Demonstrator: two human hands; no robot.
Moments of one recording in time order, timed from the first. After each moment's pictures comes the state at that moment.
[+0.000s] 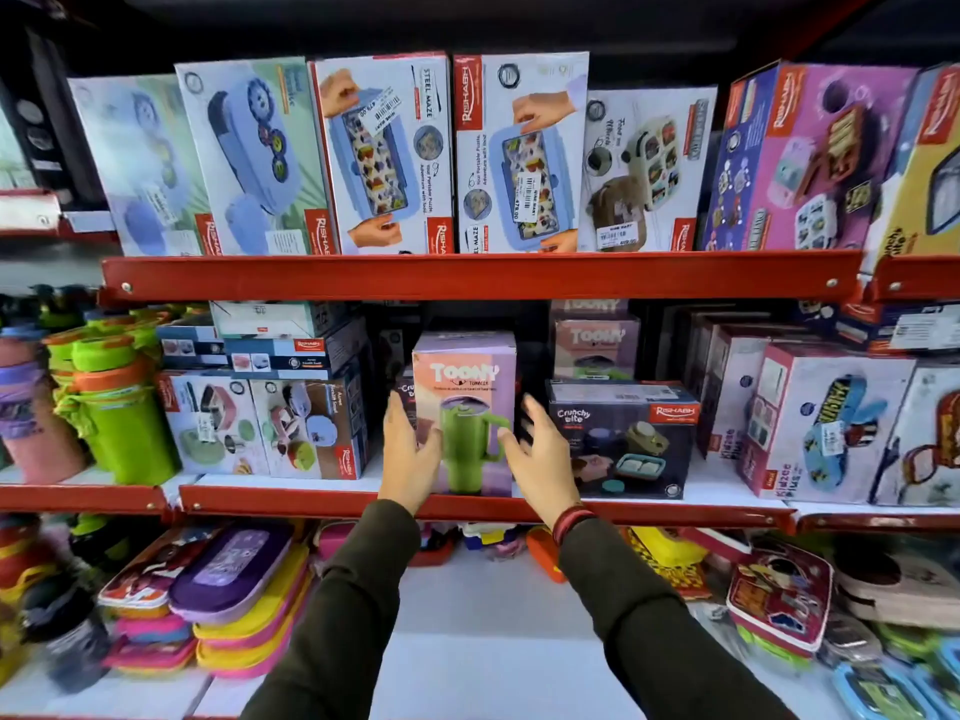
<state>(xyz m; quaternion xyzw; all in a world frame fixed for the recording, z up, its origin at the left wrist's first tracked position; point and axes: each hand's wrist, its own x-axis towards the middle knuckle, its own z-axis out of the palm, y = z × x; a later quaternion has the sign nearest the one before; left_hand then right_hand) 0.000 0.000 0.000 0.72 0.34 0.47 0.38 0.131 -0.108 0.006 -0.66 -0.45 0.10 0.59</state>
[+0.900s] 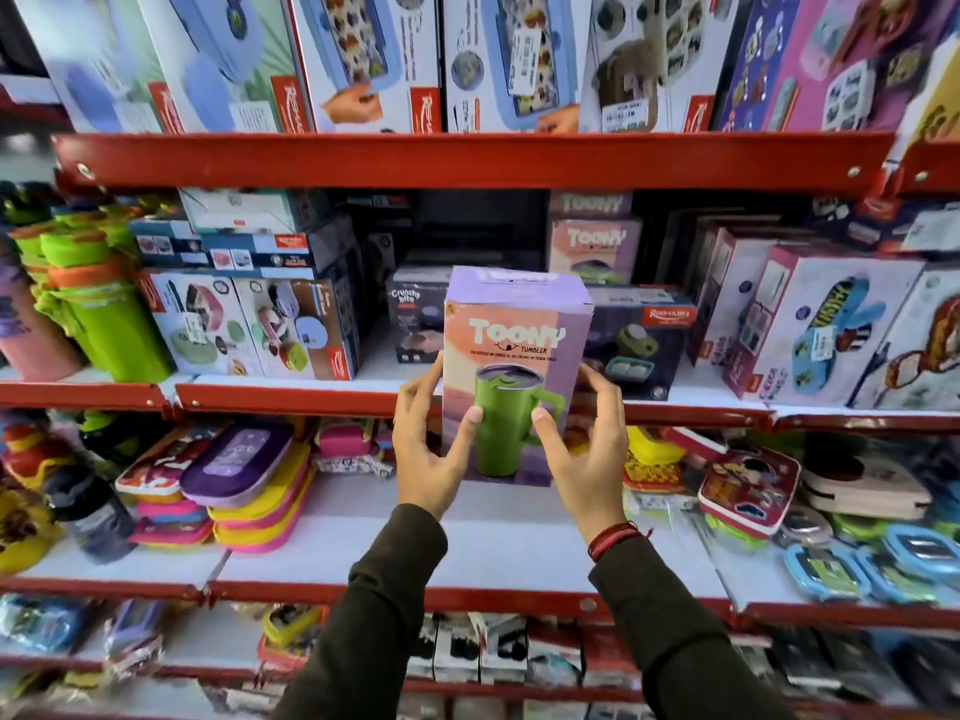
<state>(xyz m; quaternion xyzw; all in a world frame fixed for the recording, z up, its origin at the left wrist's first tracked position) -0.022 -0.113 -0.064 0.70 0.24 0.58 0.36 0.111 -0.218 -0.051 -0.60 -0.43 -0.07 0.67</state>
